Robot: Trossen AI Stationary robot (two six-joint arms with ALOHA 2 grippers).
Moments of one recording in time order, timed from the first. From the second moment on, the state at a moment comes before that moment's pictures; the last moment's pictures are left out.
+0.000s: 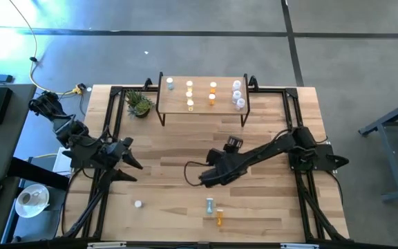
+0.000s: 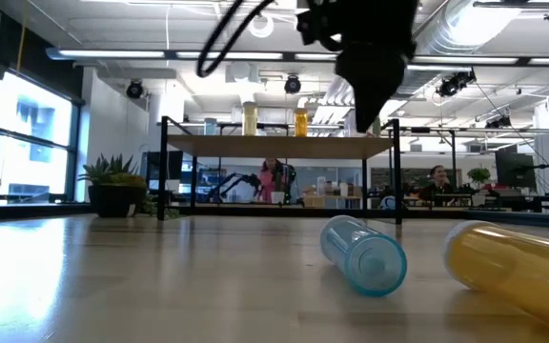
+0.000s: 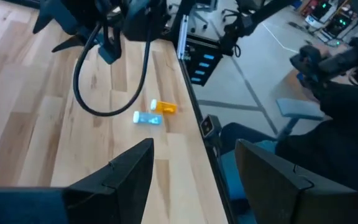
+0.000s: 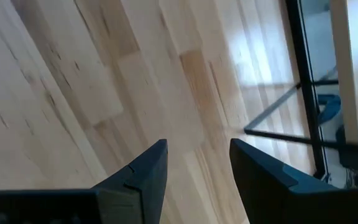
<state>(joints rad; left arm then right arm) -0.58 0.73 0.87 -0.58 -0.27 -0.54 0.32 2.04 1.75 -1.44 0.62 0.73</state>
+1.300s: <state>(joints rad) -0.87 1.31 1.21 -1.33 -0.38 -0.75 0.42 1.46 1.20 -1.11 0.99 1.09</state>
